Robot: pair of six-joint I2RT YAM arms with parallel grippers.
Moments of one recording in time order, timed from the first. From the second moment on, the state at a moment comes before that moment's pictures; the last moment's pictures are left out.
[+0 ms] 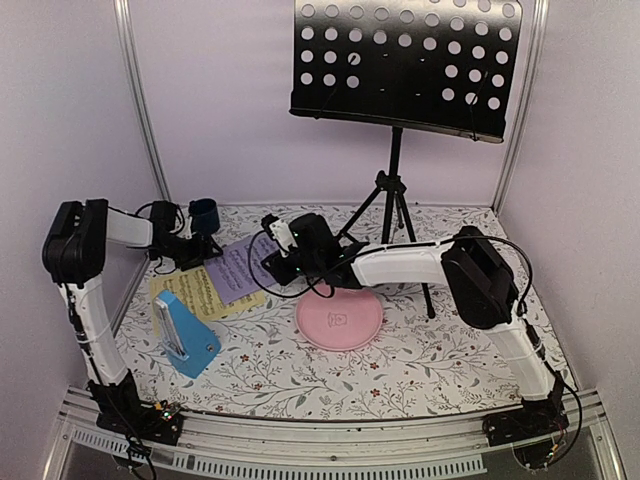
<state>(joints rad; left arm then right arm) 0.01 2.04 1.24 -0.14 0.43 -0.26 0.96 2.38 1.83 0.11 0.00 0.11</state>
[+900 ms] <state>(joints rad) -0.03 1.71 0.87 0.05 0.41 -0.55 0.87 2.63 2.16 -0.09 -0.02 0.35</state>
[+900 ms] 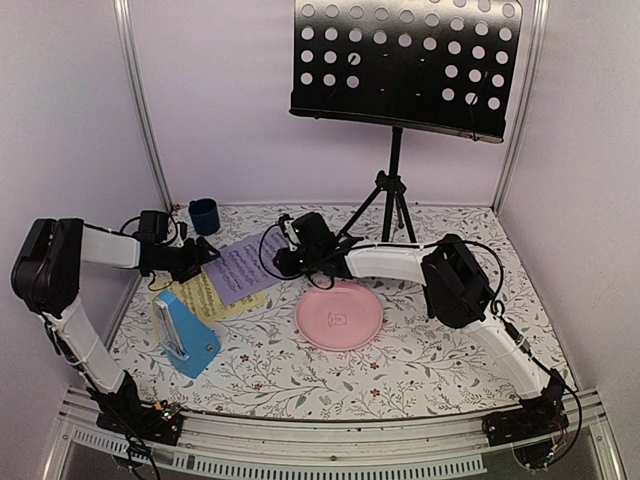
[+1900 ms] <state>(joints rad) -0.11 1.68 0.73 0.10 0.32 -0.72 0.87 2.69 2.22 -0.17 -0.15 0.46</state>
